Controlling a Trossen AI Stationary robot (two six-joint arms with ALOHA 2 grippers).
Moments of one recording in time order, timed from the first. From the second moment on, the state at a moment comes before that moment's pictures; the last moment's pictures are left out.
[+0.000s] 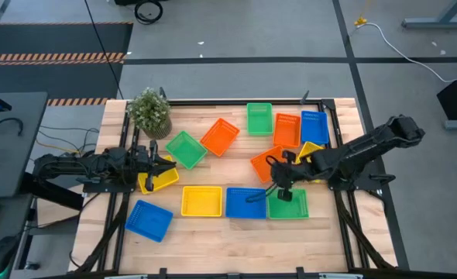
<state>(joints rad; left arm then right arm) -0.02 0.08 0.01 0.05 -0.06 -0.07 0.24 1.28 0.74 -0.55 0.25 0.36</state>
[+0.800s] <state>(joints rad) -0.02 0.08 0.01 0.05 -0.06 -0.07 0.19 1.42 0.82 -0.78 0.23 -0.07</state>
